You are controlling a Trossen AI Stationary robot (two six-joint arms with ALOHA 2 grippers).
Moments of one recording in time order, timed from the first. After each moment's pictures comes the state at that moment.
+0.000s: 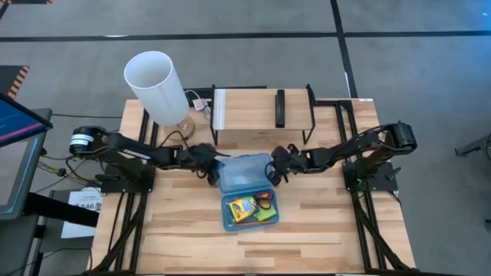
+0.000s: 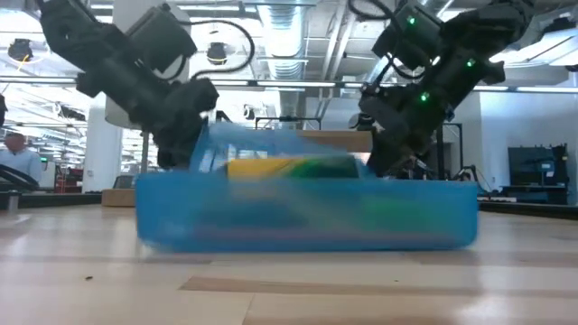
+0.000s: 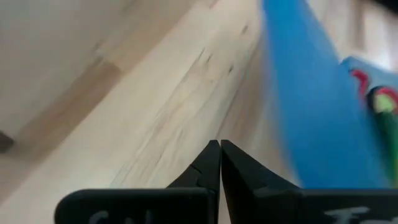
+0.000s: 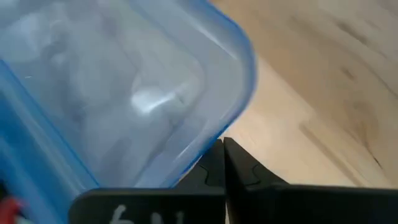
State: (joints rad) left arm 0.07 1.39 0.46 0.28 -0.09 -0.45; right arm 0.04 1.56 0.70 0.03 0.33 0.56
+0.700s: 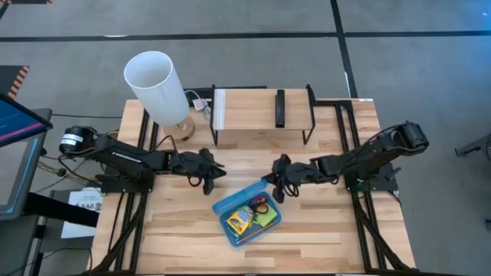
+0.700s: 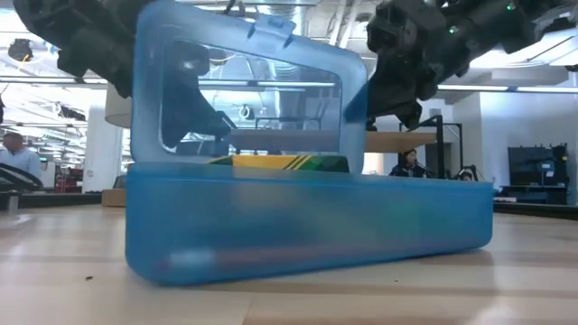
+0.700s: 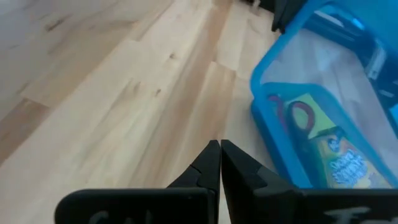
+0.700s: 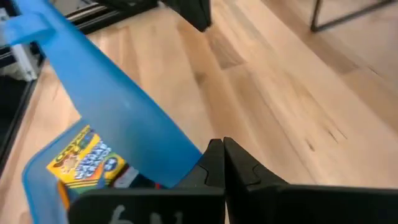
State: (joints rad) left arm -0.07 1.28 0.46 0.31 -0.09 -0.43; right arm 0.21 1.44 0.70 0.21 0.26 0.47
